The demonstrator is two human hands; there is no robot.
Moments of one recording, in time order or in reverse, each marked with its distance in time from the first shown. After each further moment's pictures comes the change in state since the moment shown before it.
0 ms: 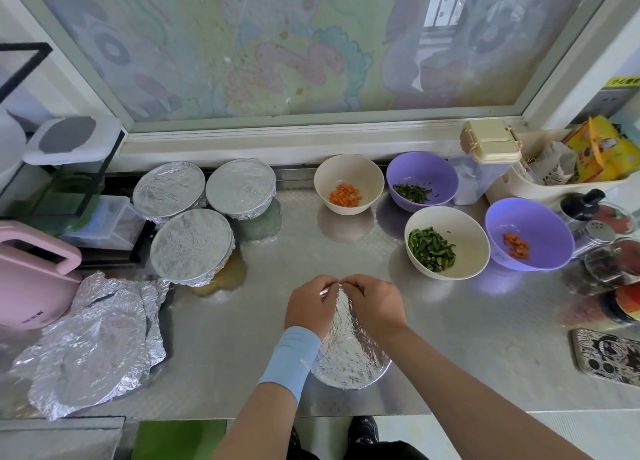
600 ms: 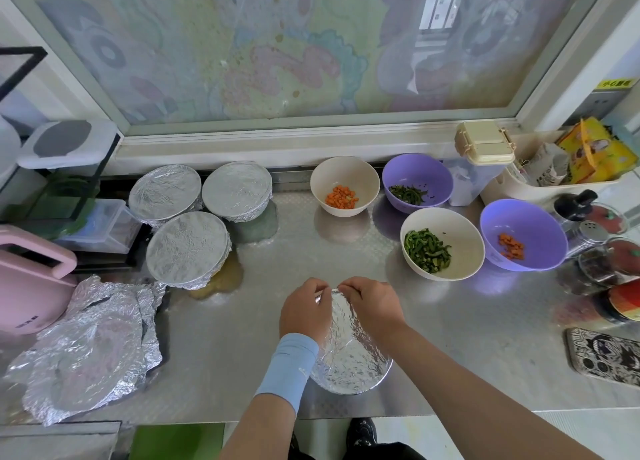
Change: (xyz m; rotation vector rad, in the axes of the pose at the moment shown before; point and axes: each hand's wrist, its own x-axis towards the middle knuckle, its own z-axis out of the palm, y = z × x) left_hand -0.005 -0.001 0.004 0.030 0.045 -0.088; right_hand 0.004 0.003 -0.005 -0.032 -0.069 -0.012
